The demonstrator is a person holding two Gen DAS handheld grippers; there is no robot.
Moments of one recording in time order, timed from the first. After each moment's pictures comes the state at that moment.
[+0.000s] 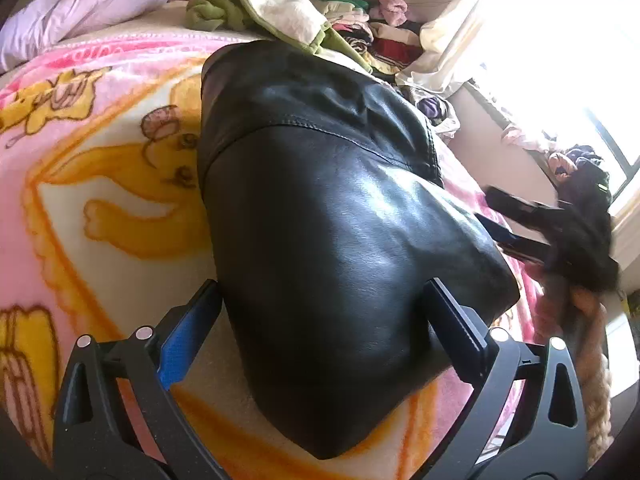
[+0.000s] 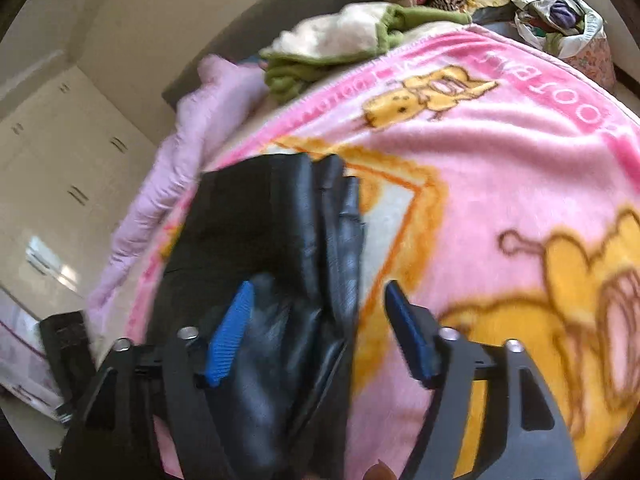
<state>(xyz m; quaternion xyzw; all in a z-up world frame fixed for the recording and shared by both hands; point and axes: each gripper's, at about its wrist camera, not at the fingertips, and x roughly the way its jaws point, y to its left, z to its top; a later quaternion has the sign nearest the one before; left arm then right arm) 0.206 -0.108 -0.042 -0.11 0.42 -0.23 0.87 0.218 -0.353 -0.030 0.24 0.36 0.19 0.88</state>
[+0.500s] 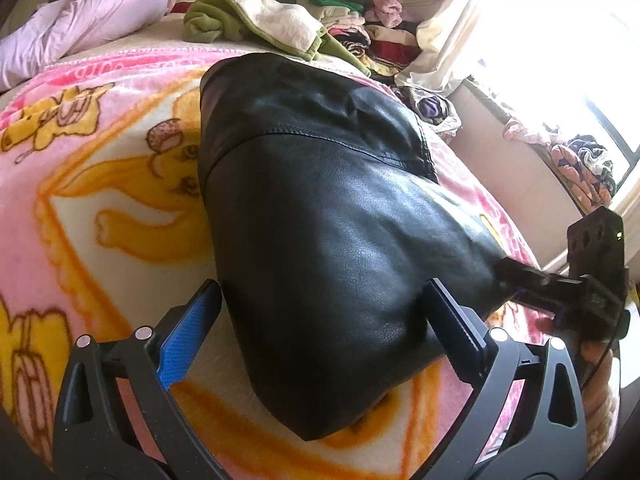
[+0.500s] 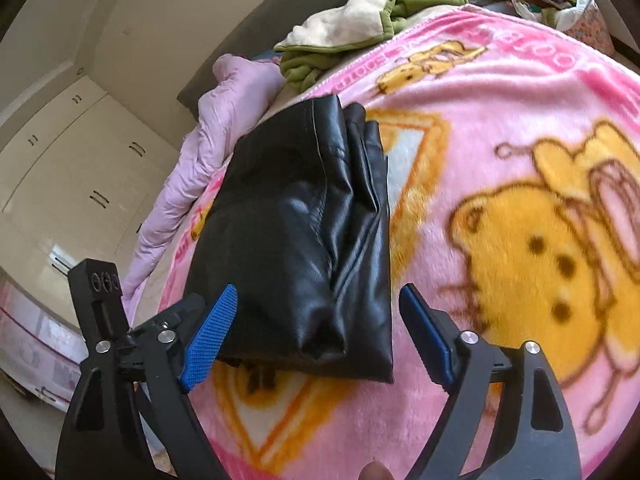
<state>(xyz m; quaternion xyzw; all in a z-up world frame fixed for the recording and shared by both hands) 0.198 -0.108 -0.035 -0.09 0.41 -0.22 0.88 0.169 -0.339 -0.046 0.27 0.38 0.20 0.86</state>
